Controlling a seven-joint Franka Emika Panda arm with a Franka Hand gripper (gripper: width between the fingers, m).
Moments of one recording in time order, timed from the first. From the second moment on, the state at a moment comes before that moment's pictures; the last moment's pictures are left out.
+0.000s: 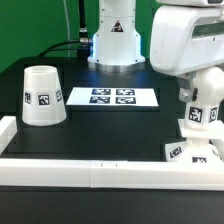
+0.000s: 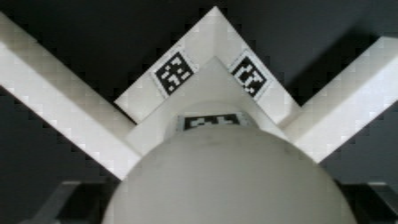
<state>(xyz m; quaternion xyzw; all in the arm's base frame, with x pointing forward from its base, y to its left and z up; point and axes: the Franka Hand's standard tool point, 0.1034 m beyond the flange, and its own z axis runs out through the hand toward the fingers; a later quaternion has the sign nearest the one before) 0.622 0.090 0.109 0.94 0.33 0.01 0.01</state>
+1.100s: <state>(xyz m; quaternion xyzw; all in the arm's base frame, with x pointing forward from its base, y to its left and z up) 0.620 0.092 0.108 0.99 -0.15 0.01 -0.02</state>
